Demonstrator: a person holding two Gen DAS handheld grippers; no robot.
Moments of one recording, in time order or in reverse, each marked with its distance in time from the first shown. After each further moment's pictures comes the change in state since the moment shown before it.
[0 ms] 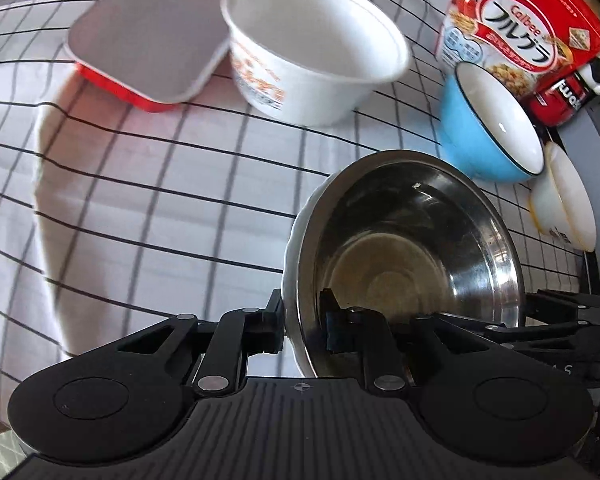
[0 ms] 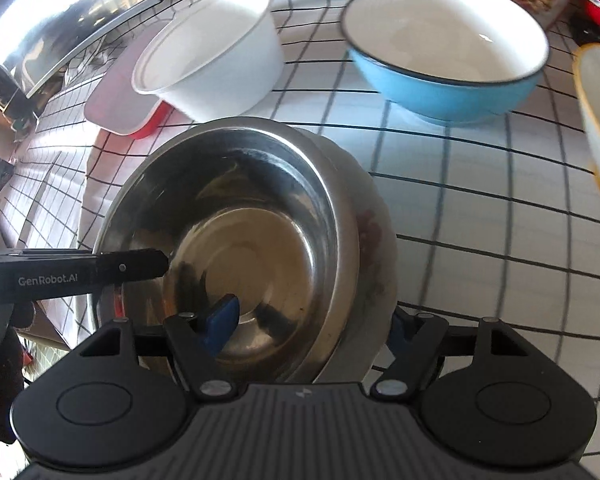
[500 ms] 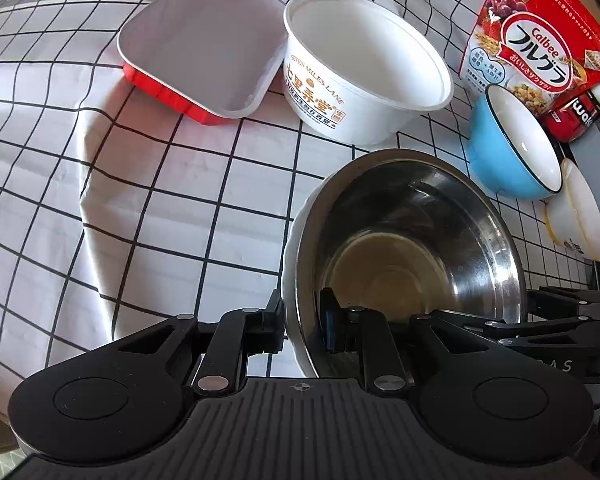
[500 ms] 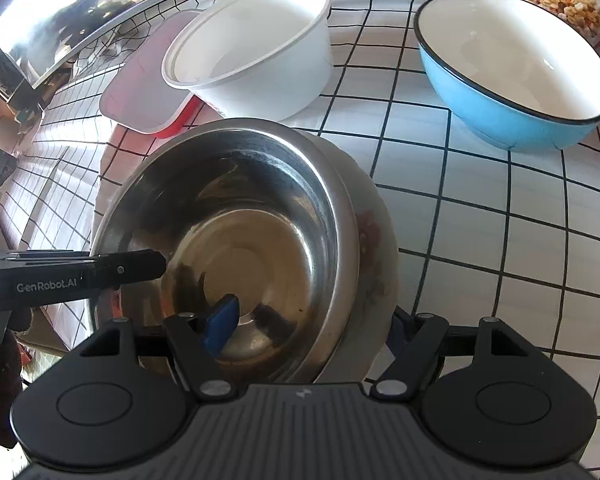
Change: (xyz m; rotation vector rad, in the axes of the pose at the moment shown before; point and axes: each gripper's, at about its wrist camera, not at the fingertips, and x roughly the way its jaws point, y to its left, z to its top) left arm -0.009 0.032 0.005 -0.014 -0.024 0.004; right arm 0.016 0.033 0.013 -0.030 -0.004 -0.003
